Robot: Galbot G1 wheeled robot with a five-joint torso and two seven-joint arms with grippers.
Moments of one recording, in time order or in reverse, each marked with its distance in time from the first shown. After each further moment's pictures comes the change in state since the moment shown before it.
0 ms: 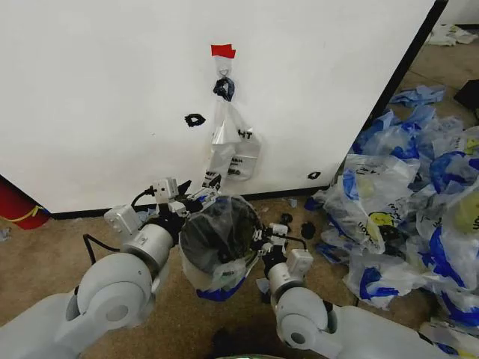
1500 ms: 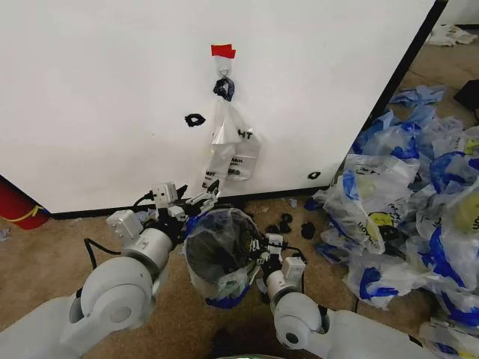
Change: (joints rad) left arm 0.039 0.013 -0.006 0.017 0.035 -0.011 0.019; right arm -0.033 -0.006 -0.001 -0.083 -0.027 0.013 -0.069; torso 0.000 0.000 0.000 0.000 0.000
